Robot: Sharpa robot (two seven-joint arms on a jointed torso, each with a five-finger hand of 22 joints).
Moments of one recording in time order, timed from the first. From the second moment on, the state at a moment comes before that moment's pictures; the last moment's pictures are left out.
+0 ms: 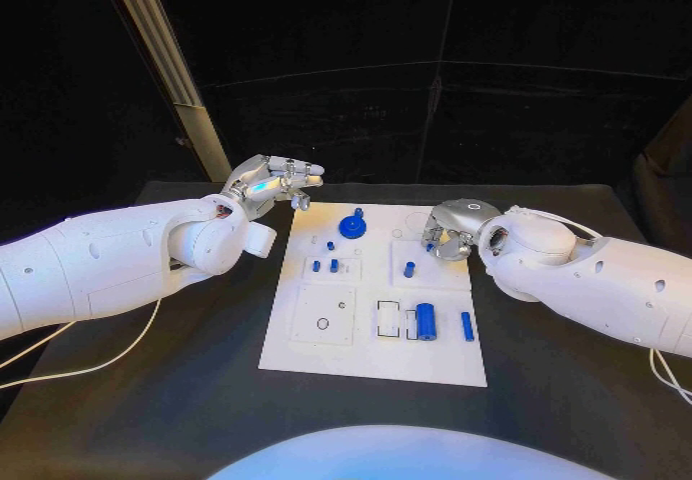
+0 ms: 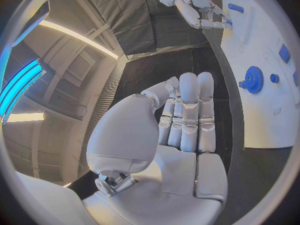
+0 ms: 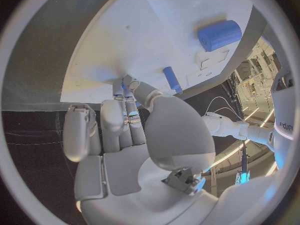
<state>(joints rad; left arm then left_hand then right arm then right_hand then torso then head) 1.23 -0.87 -0.14 1.40 0.00 -0.19 0.43 1.32 -0.06 0.47 -0.17 0.11 1.09 0.14 0.09 0.14 1.11 0.07 0.34 0.17 1.33 -0.01 0.84 0.52 0.18 1.08 0.10 0.81 0.81 1.16 -0.67 -0.06 1.35 -1.69 -0.17 -0.20 1.24 -0.04 0.50 -0.21 0.08 1.18 0.12 0.08 0.08 1.27 0.05 0.07 0.07 1.47 -0.02 1.19 1.02 0.07 1.45 0.09 1.42 1.31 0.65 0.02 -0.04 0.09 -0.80</state>
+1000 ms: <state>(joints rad) 1.23 -0.87 -0.14 1.40 0.00 -0.19 0.42 1.32 -0.06 0.47 -0.17 0.11 1.09 0.14 0.09 0.14 1.11 0.07 0.34 0.17 1.33 -0.01 0.84 0.52 0.18 1.08 0.10 0.81 0.81 1.18 -0.78 -0.03 1.61 -1.64 -0.31 -0.20 1.24 -0.04 0.50 -0.22 0.08 1.17 0.12 0.07 0.08 1.27 0.05 0.07 0.07 1.47 -0.02 1.19 1.02 0.05 1.45 0.08 1.43 1.31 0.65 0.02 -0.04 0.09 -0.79</state>
